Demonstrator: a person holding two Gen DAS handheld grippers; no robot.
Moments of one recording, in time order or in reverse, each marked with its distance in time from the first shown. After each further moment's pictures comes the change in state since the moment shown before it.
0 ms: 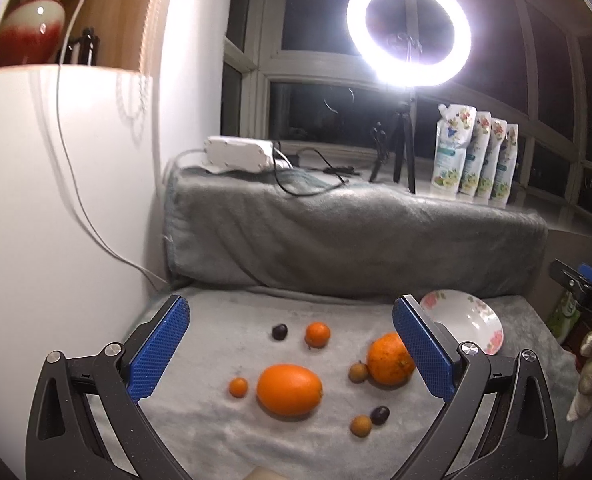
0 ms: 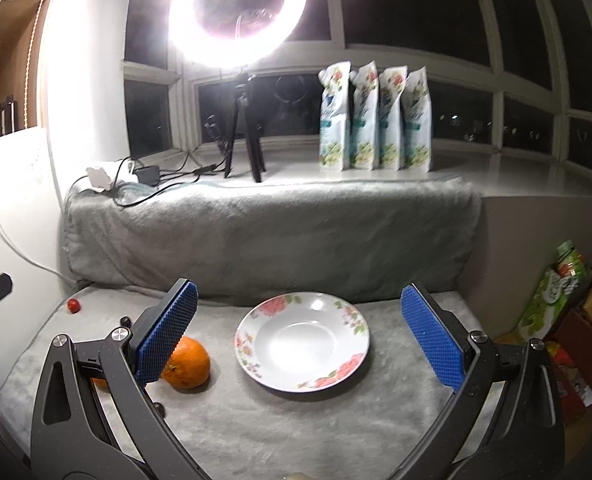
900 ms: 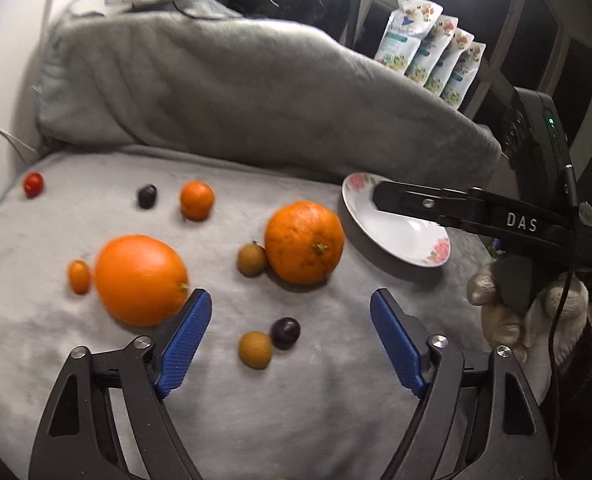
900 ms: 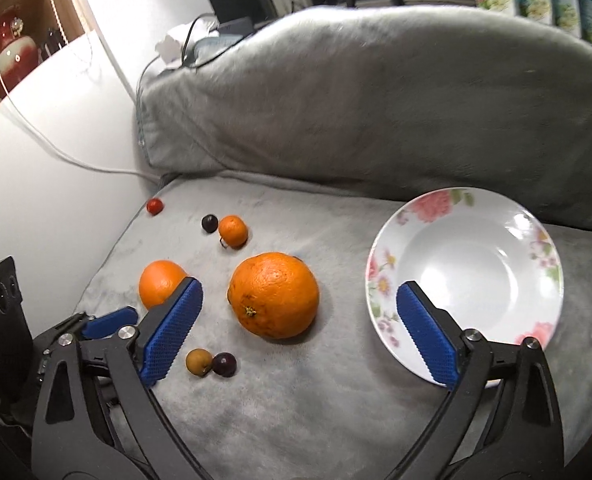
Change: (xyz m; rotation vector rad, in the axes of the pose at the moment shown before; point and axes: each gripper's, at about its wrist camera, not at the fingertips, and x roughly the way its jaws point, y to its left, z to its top) left arm 0.089 -0.047 -0.083 -0.083 0.392 -0.337; right arm 0.152 0.056 -0.048 -0.042 0.474 0.509
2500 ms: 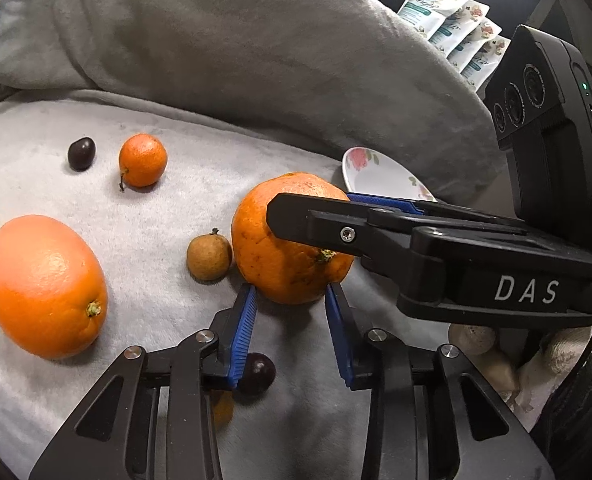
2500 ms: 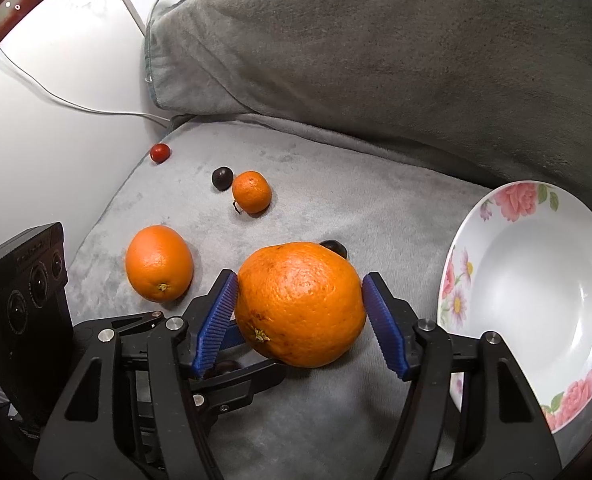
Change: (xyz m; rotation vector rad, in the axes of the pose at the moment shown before) left arm 0.059 0.006 0.013 -0.092 0.110 -0.091; right arm 0.065 0.021 0.012 -0.085 0.181 0.063
